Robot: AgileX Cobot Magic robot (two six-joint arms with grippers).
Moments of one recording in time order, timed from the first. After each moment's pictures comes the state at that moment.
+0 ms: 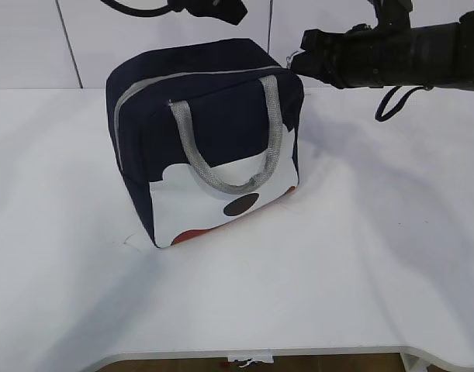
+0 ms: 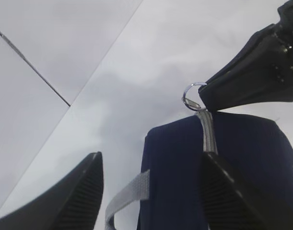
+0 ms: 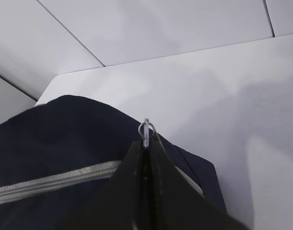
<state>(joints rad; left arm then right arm) -0.46 2.10 -2.17 -0.47 0.92 0.83 0.14 1.89 -1.31 1.78 0.50 -1.43</state>
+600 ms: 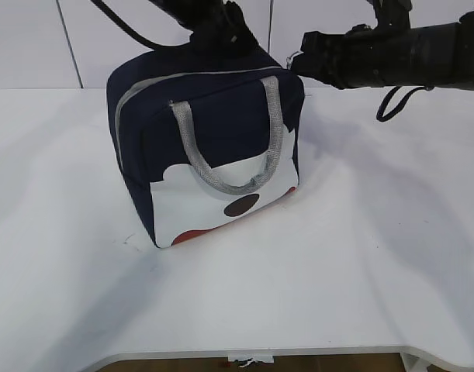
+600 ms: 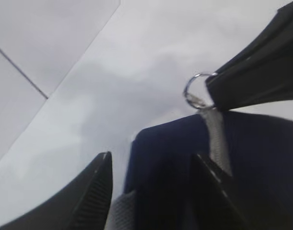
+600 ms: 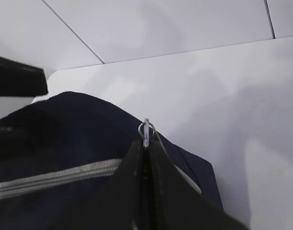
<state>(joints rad) -0.47 2.19 -2.17 -0.51 0.86 0.84 0.14 1.89 -1.31 1.76 0.51 -1.44</state>
